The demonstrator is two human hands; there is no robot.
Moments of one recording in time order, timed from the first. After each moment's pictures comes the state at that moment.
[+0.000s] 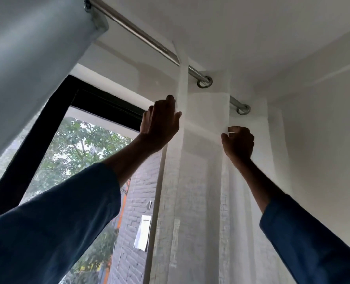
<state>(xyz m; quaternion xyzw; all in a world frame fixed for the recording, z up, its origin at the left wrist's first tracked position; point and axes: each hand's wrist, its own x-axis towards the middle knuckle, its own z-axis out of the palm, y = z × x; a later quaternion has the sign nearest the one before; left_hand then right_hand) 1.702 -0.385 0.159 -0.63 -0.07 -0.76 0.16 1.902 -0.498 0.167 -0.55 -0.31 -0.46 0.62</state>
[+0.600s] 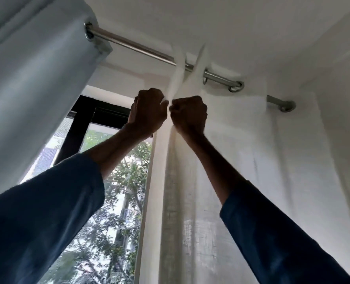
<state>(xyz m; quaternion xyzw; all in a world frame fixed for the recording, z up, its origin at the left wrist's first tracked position) 1.669 -0.397 0.178 -0.63 -0.13 -0.74 0.18 1.770 -0.448 0.180 -0.39 -0.51 -0.39 0.65</state>
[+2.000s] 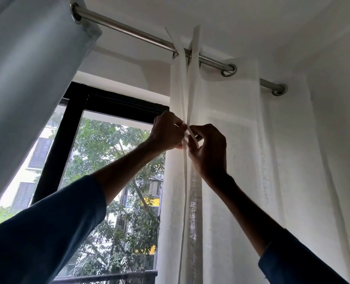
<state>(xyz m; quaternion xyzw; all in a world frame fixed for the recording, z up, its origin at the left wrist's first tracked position) 1.726 -0.414 0.109 -0.76 -0.07 -0.64 -0.03 1.845 -0.471 0.060 -0.39 -0.49 -0.56 0.54</state>
